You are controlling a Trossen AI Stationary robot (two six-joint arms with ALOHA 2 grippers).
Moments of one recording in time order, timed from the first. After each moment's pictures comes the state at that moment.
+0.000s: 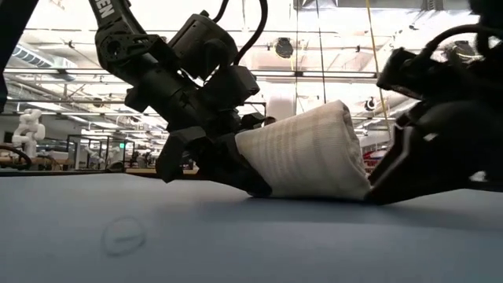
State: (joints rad) left arm -0.12 1.95 0.86 0.44 0.09 0.46; right arm 0.63 1.82 0.78 -0.15 0.73 0.82
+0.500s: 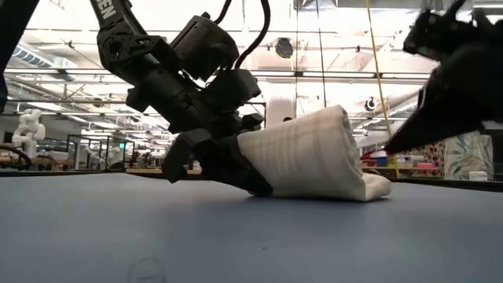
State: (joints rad) left arm -0.10 1.94 0.86 0.43 0.05 0.45; right arm 0.68 1.62 0.76 -0.40 0.86 1.00
